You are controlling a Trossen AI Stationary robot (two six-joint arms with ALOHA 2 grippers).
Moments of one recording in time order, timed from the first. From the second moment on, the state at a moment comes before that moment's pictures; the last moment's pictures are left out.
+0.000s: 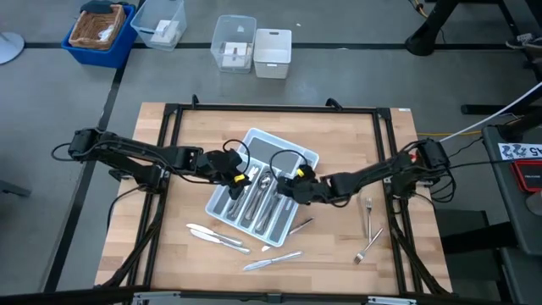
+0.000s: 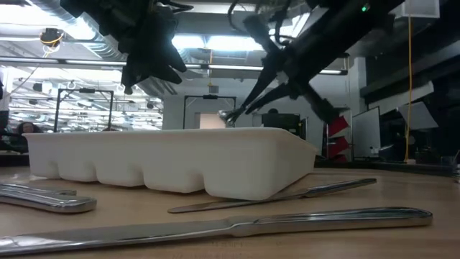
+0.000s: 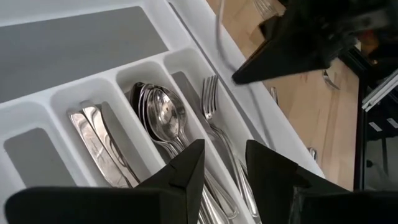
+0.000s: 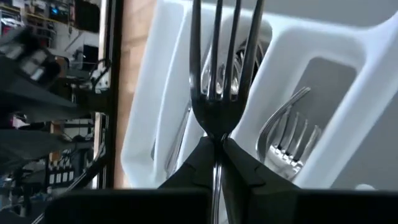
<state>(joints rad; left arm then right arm) -0.06 1.22 0.78 -0.23 -0.11 -0.70 0.23 1.70 0.97 0.03 0.45 1.67</state>
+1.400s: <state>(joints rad) -0.06 1.23 0.78 -0.26 -0.08 -0.65 0.22 1.82 0.97 0.09 0.23 1.58</state>
